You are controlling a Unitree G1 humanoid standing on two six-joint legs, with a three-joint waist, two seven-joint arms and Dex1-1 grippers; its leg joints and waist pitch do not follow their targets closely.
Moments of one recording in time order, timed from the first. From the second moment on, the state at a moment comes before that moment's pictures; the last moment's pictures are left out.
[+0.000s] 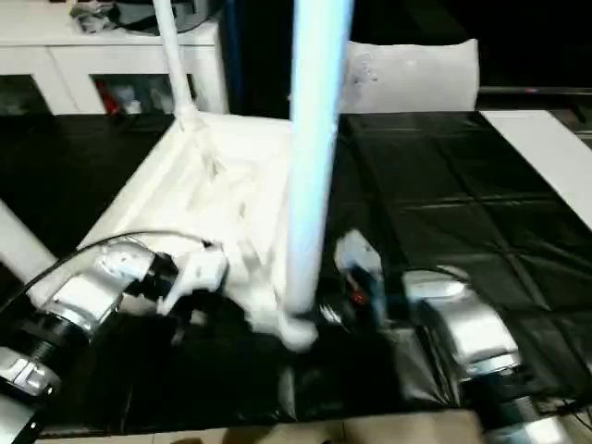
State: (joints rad) left arm -0.59 0.37 -0.35 0.53 0.03 0.16 -1.22; right arm -0.31 -0.37 0.14 0.11 0.26 0.44 0.96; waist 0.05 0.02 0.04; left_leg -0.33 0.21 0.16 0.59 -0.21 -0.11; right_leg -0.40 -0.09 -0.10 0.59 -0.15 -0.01
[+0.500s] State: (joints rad) left arm -0.62 0.12 -0.25 0.55 0.05 0.39 -0.76; right arm -0.42 -0.04 0.00 0.19 0.09 0.52 0.28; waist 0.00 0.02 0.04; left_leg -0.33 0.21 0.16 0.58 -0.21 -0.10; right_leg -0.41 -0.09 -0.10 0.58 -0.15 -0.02
